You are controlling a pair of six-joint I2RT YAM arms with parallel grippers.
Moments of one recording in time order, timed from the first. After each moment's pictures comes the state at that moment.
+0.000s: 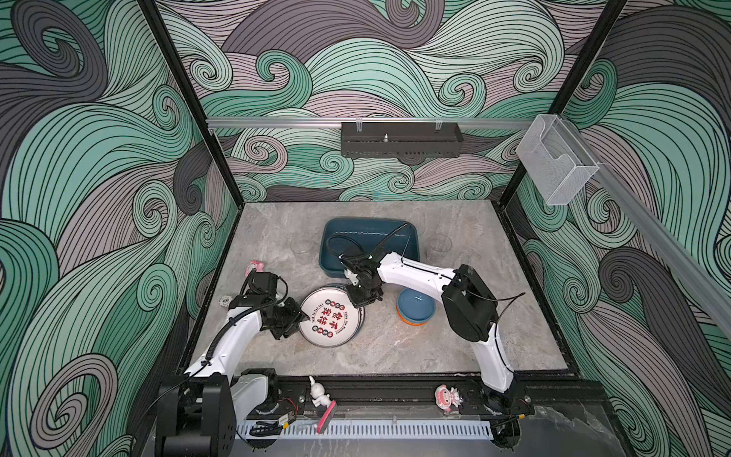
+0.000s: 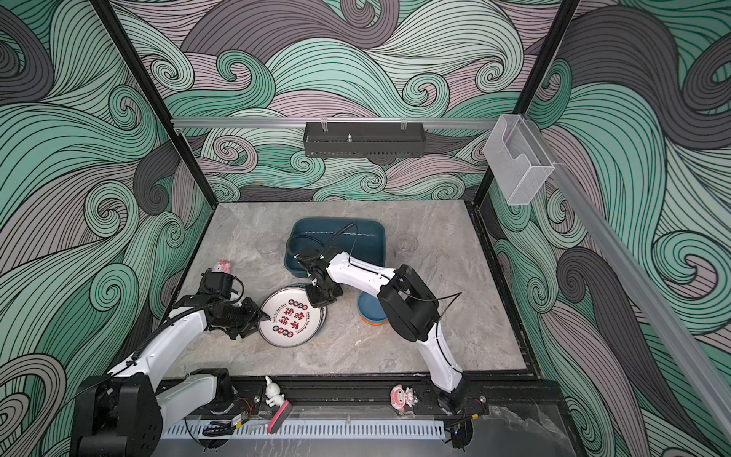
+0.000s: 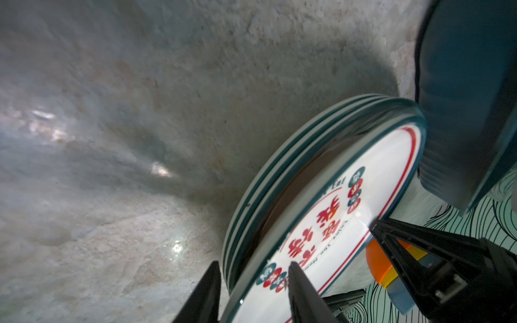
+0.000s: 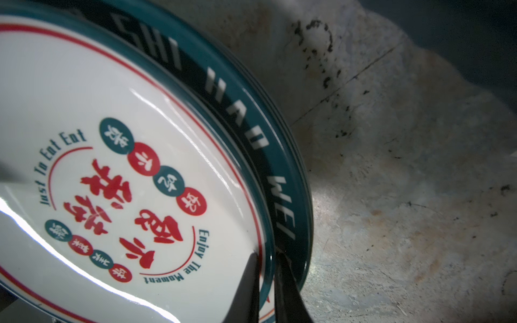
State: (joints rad) left arm 0.01 1.08 0.57 -0.80 0.45 -0.76; right arm 0.91 2.14 1.71 -0.97 -0.19 0.42
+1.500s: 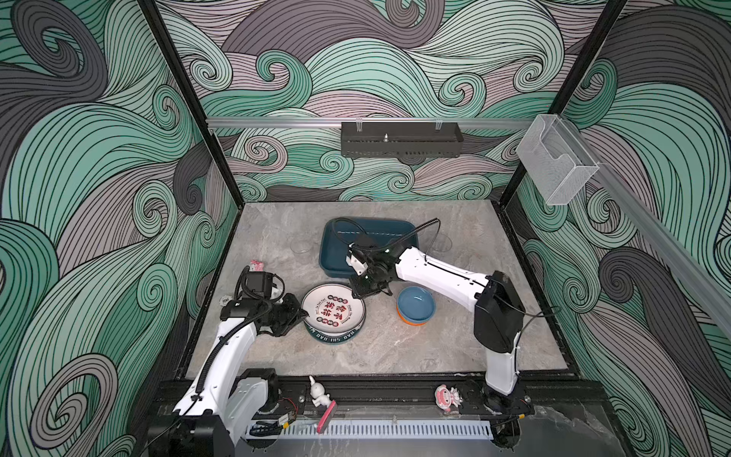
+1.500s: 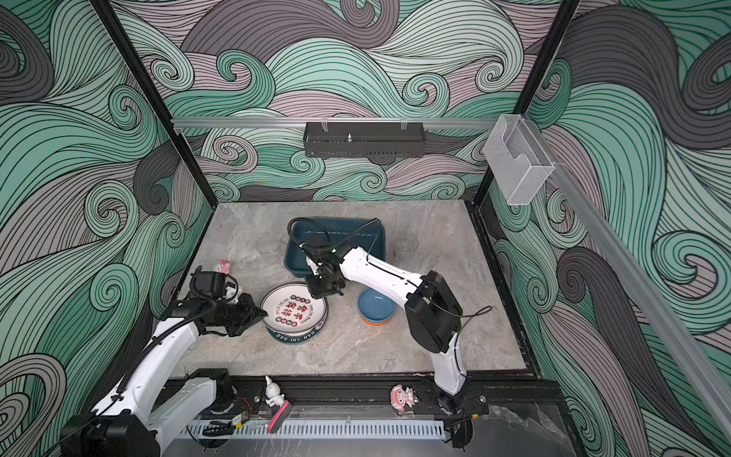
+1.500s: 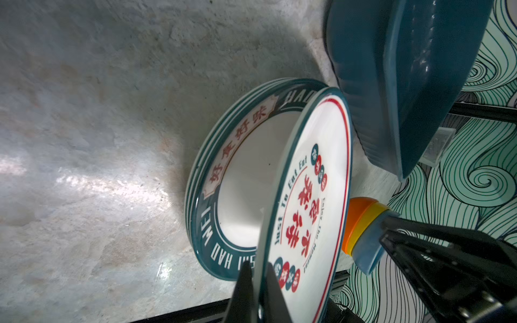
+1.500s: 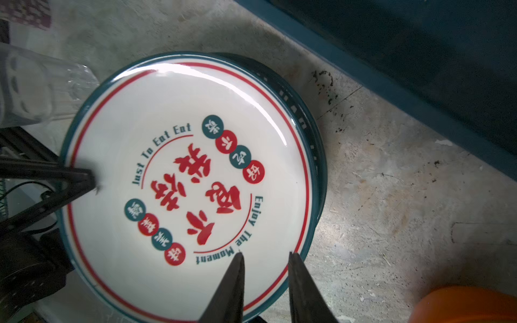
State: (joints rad) left arm 0.01 0.92 0.62 -0.85 0.52 -0.76; right arm 0.89 1.92 1.66 -0.94 -0.22 0.44
